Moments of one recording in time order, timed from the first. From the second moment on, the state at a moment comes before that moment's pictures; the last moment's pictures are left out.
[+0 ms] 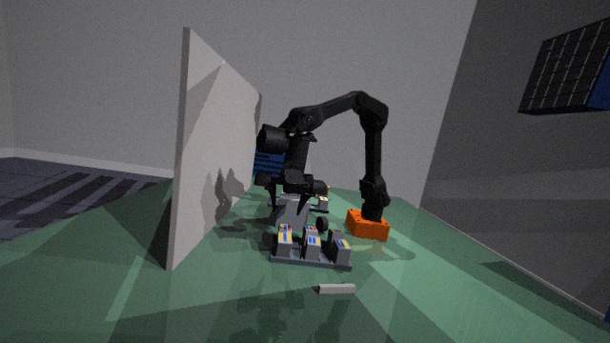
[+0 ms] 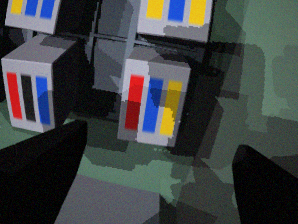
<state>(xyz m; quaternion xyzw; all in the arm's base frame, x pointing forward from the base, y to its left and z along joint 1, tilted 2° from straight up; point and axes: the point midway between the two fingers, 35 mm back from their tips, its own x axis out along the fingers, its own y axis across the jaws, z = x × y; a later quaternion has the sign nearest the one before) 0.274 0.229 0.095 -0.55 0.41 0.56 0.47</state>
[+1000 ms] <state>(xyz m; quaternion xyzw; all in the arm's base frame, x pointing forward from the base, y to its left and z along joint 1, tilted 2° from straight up) 0.276 0.234 0.047 -0.56 0.40 0.56 0.47</state>
